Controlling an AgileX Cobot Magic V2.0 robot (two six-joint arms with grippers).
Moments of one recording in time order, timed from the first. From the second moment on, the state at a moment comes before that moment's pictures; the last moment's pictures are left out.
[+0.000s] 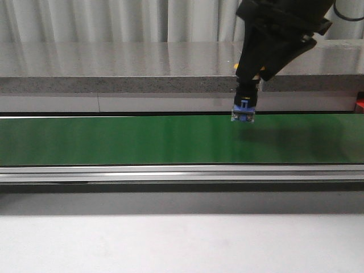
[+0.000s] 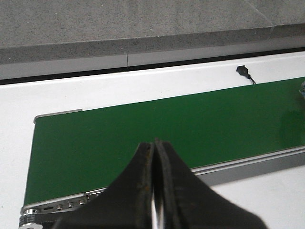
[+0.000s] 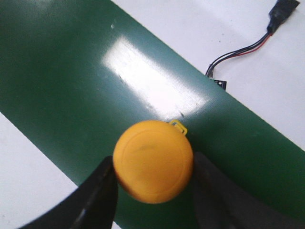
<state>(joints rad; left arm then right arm) -0.10 0.47 -0.64 -0.22 0.68 0.23 0.29 1.67 -1.38 0.34 0.89 -0.46</state>
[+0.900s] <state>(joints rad) -0.10 0.47 -0.64 -0.22 0.68 0.23 -0.13 1.18 -1.04 0.35 0.80 -0.26</state>
